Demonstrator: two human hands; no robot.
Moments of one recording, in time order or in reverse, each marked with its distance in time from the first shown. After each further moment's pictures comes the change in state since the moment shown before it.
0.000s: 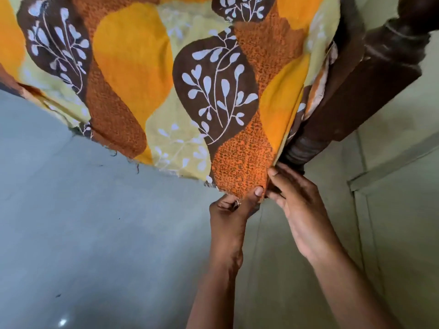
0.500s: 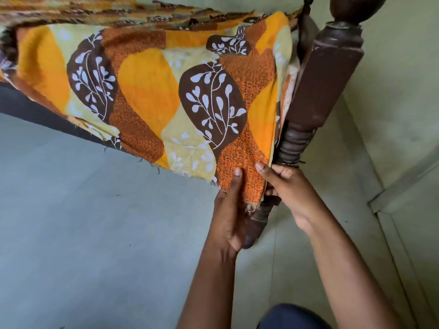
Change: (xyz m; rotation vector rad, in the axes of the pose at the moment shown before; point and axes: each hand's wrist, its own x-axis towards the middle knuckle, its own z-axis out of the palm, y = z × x) left_hand 0.008 -0.008 -0.001 -0.414 -0.200 -0.135; right_hand 0.034 0.036 -0.012 -0.215 -0.097 -0.122
